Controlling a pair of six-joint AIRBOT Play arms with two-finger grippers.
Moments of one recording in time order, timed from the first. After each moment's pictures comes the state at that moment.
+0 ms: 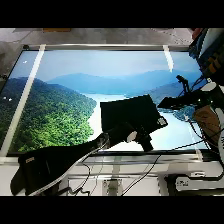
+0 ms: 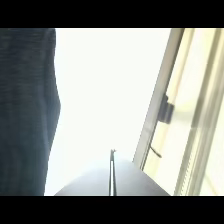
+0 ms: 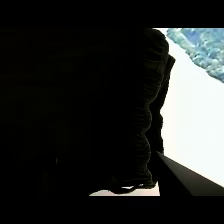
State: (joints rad) left arm -1.08 -1.72 1.44 1.20 -0.67 -1.17; right arm -0.25 -1.50 1.25 -1.00 1.29 1.01
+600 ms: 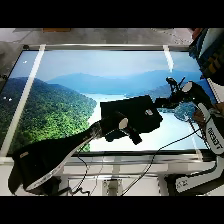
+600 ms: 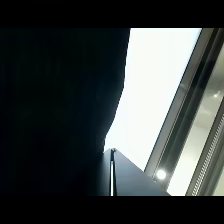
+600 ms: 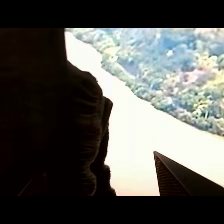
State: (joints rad) left arm -0.95 -1.70 1.44 1.20 -0.88 -1.17; right arm -0.15 -1.66 1.34 -1.23 1.12 1.26
